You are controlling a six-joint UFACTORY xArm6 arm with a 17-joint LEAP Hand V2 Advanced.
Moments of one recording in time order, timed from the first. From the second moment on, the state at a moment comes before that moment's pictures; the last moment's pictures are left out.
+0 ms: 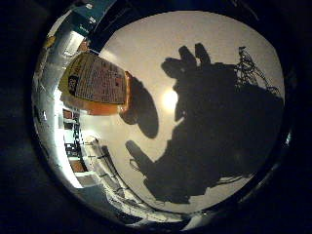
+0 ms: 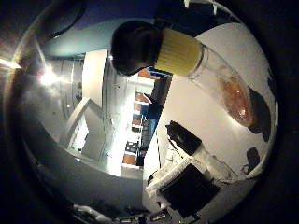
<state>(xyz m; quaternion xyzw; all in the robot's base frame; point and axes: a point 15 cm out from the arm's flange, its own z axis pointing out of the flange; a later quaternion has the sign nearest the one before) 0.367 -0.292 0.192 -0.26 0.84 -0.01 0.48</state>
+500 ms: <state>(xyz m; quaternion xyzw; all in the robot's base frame) 0.424 -0.292 0.173 -0.23 0.84 0.01 0.50</state>
